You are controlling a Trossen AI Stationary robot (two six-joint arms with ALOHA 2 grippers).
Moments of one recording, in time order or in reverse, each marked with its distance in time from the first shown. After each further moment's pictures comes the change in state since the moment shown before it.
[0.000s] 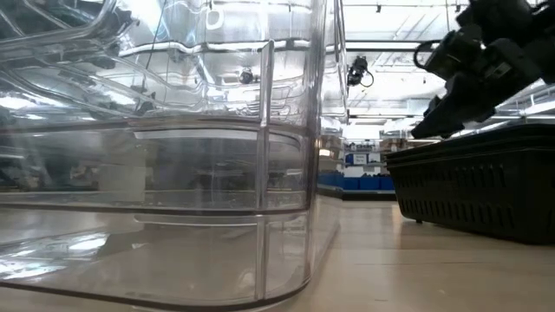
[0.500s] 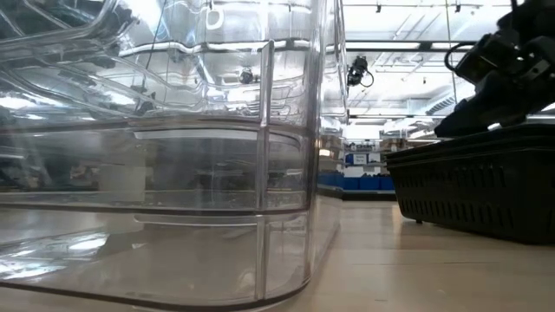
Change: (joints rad) left arm 0.000 0.000 0.000 0.012 0.000 0.001; right arm 0.074 -0.299 -0.184 0.036 0.053 0.086
